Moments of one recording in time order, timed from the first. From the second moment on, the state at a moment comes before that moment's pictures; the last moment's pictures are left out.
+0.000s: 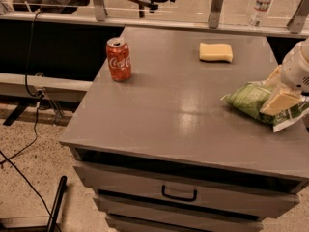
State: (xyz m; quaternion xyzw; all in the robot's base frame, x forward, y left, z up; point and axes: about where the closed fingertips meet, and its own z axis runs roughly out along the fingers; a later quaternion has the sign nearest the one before) arm 0.514 -0.293 0.875 -0.59 0.79 -0.04 0.16
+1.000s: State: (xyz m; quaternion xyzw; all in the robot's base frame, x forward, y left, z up) arm 0.545 -0.140 0.956 -0.67 0.69 0.04 0.29
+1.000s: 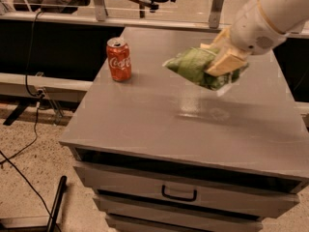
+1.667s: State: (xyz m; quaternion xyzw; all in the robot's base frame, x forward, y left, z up) arm 0.573 -0.025 0.938 -0.73 0.60 0.08 0.30
